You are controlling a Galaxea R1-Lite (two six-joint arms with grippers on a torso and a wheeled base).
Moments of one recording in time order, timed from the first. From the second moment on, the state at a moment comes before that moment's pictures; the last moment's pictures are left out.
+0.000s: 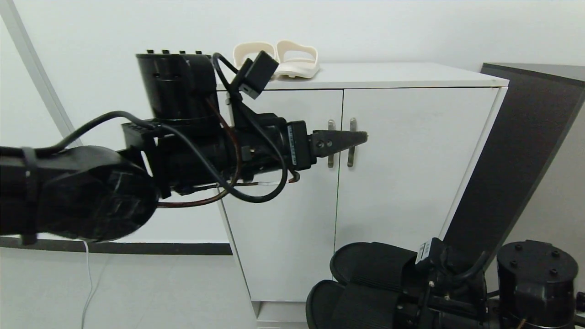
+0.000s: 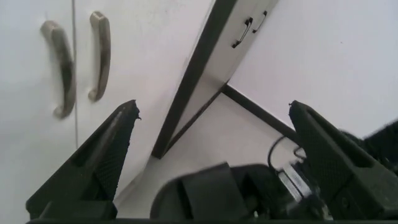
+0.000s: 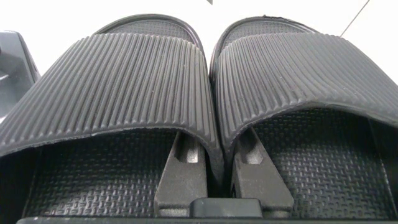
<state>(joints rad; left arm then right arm) -0.61 1.71 -1.19 -0.51 -0.50 -0.31 0.79 1.61 -0.30 -0.98 0.19 -0.06</state>
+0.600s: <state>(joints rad) -0.63 1.96 -1.49 -0.46 -0.45 -0.37 0.79 1.62 -0.30 -0.98 0.20 -0.06</state>
